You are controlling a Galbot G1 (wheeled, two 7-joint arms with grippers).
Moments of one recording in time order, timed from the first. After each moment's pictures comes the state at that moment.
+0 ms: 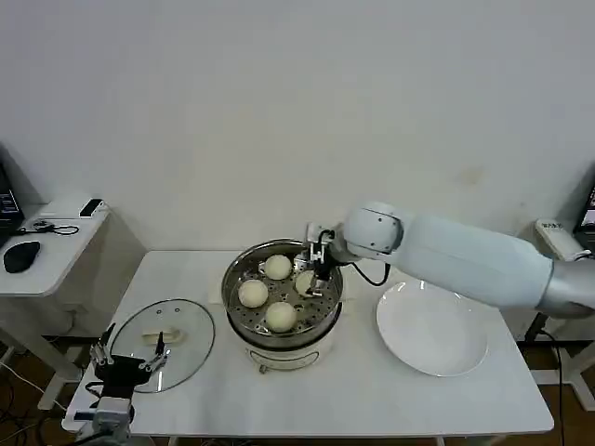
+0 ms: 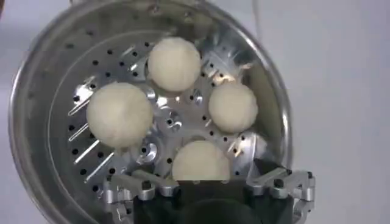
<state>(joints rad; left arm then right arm) 1.68 -1.30 -0.70 -2.22 0.17 0.34 -0.07 0.35 0.95 -1.05 1.57 0.53 -0.71 -0.56</state>
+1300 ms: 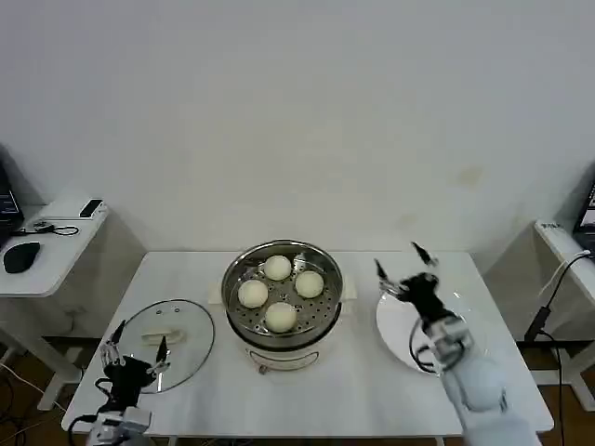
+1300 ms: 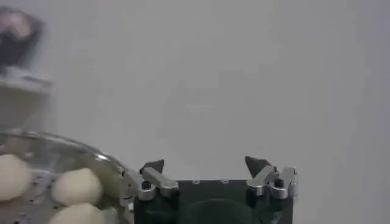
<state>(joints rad) 1.65 -1.26 -0.67 -2.07 0.47 0.17 -0.09 -1.24 1.23 0.55 1.87 0.10 0.04 -0.12</state>
